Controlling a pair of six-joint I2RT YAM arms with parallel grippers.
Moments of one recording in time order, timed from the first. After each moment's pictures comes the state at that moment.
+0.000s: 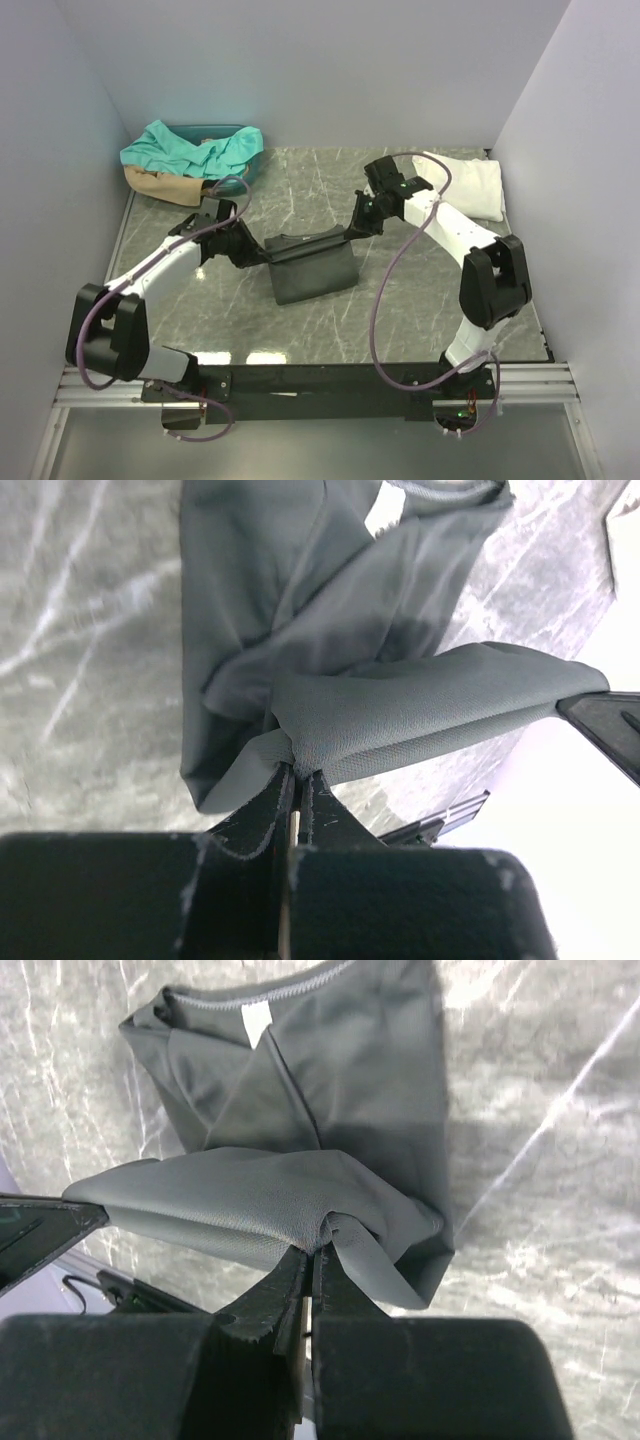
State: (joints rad) left arm -0.29 1.38 0.88 -0.46 0.34 -0.94; right arm 0.43 1.71 1.39 -0.72 -0.26 0.63
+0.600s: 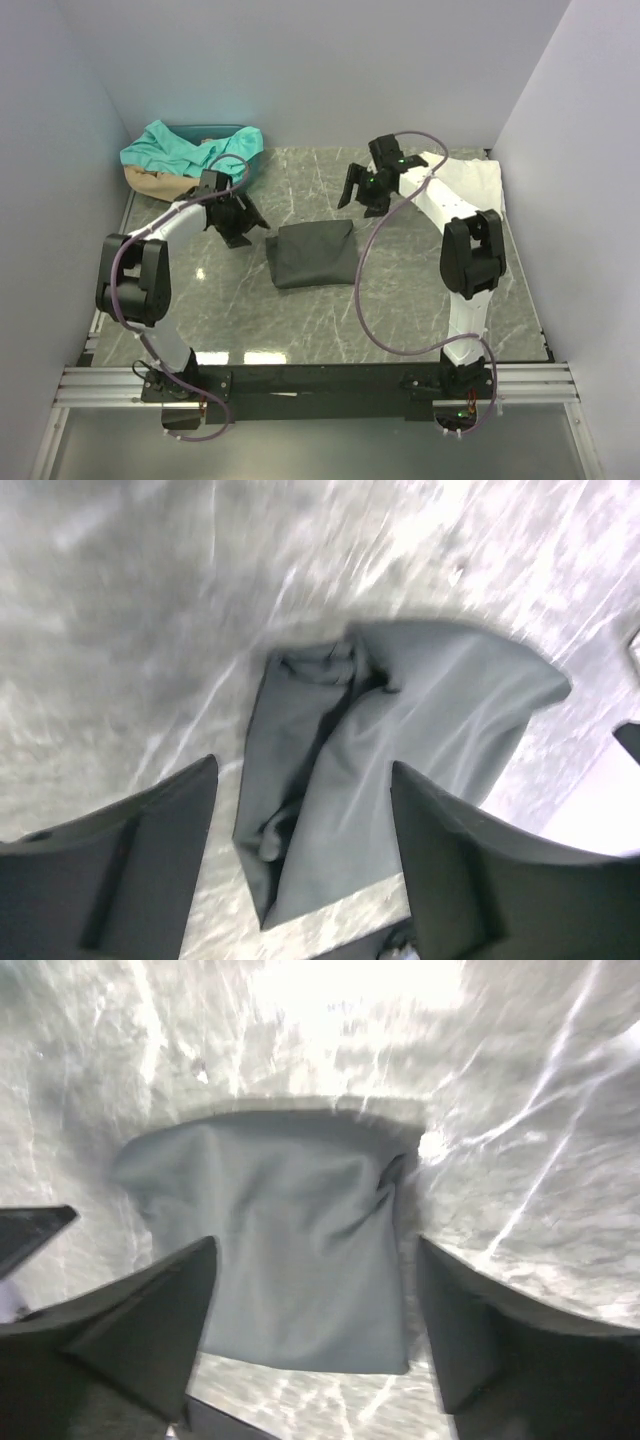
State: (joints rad) left arm -0.18 1.71 1.13 -0.44 0.31 -0.80; right arm 0.35 1.99 1.67 -0.72 -0.23 0.58
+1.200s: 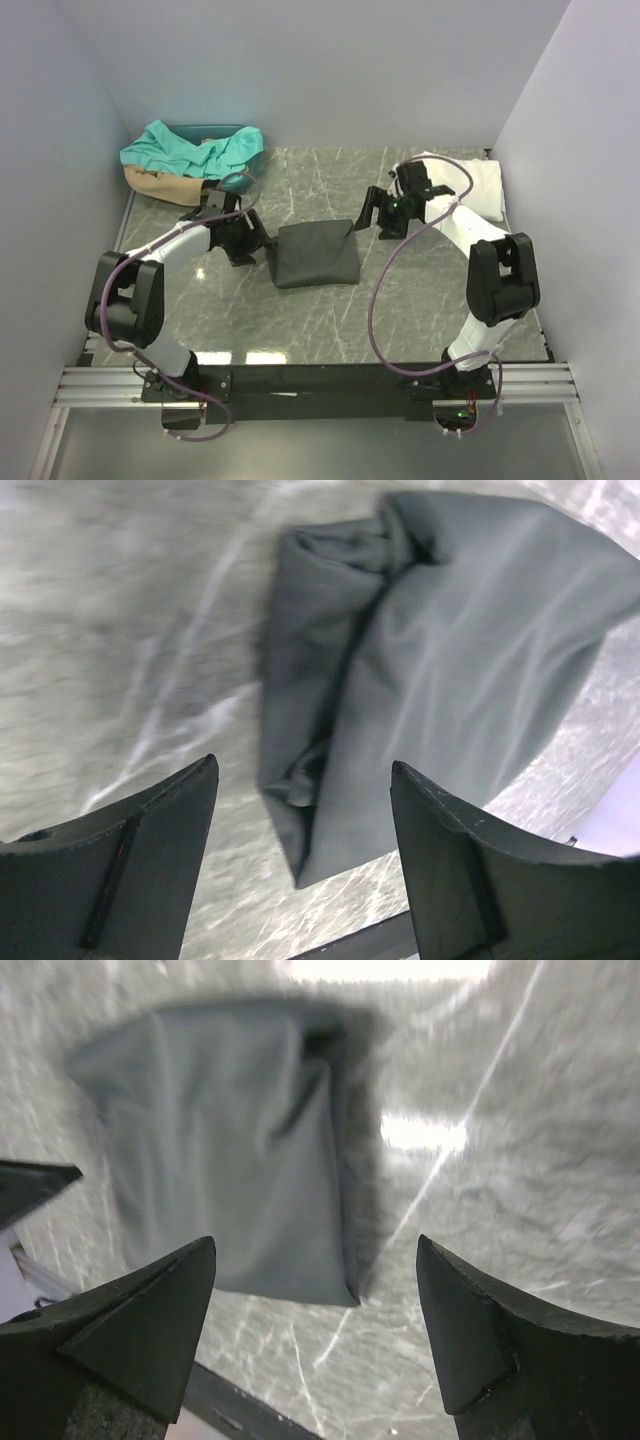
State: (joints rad) left arm -0.25 1.59 0.97 -0.41 0.27 -0.76; right arm 0.25 1.72 1.27 -0.54 -0.36 0.48
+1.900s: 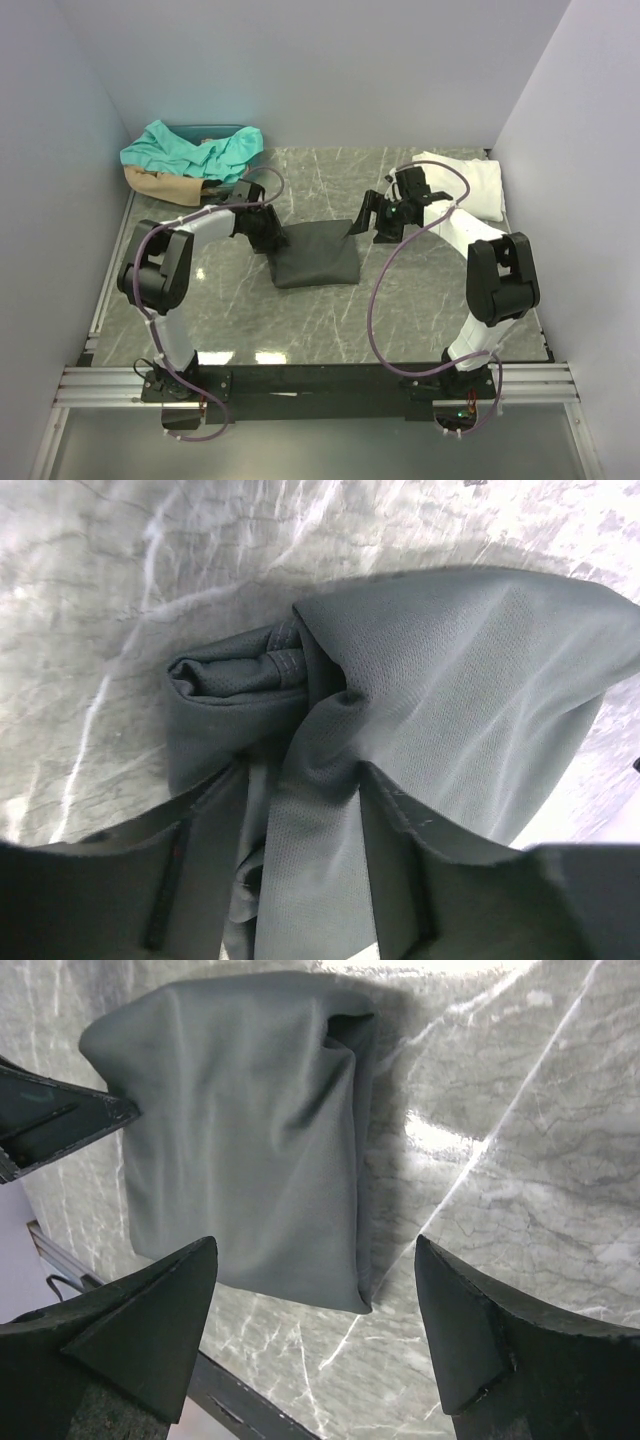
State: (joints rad) left arm -0.33 1.85 1.17 -0.36 0.26 -0.76; right arm 0.25 1.72 1.19 -0.45 -0.44 0.49
